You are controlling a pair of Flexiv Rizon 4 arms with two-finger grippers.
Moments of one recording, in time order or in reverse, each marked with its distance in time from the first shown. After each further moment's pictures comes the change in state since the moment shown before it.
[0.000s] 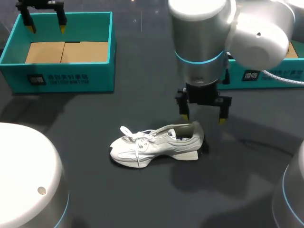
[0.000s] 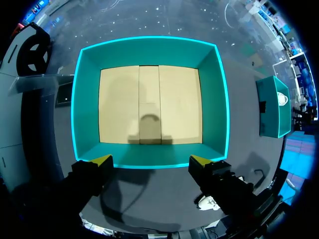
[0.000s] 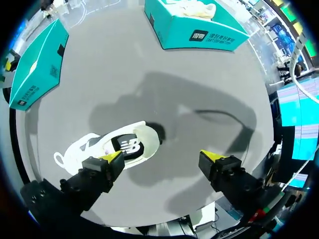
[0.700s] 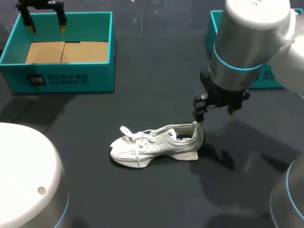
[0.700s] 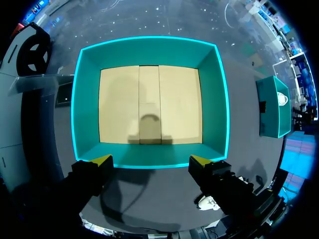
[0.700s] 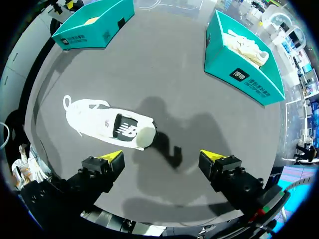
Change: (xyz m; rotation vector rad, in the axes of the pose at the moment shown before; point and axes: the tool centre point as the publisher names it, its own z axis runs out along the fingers) left arm 0.000 0.000 0.000 0.000 0.000 0.000; right arm -0.034 0.009 -0.004 -0.107 0.175 -0.557
